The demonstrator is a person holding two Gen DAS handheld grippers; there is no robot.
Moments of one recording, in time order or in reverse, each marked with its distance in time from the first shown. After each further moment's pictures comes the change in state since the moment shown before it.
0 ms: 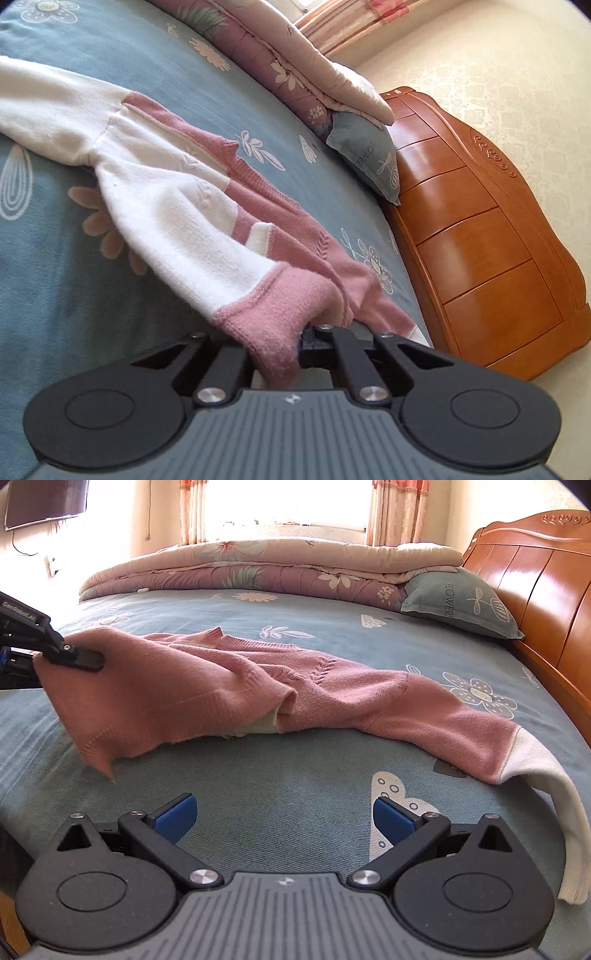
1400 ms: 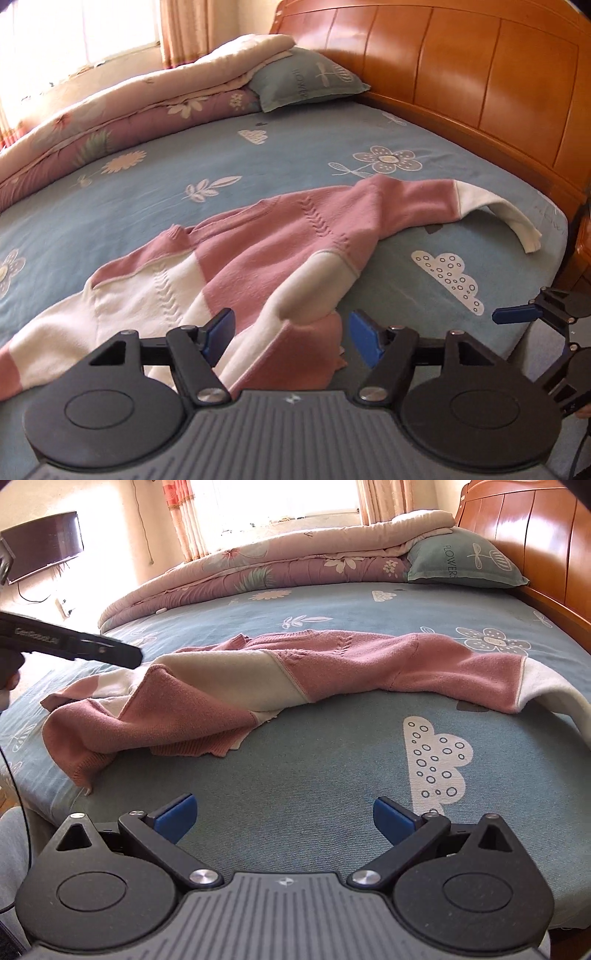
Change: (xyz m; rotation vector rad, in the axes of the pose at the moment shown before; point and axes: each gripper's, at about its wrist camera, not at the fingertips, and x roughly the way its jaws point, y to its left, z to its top) left arm 0.068 -0.140 -0.052 0.891 0.133 0.348; right arm -0.035 -0.003 -0.029 0.169 0.024 0.134
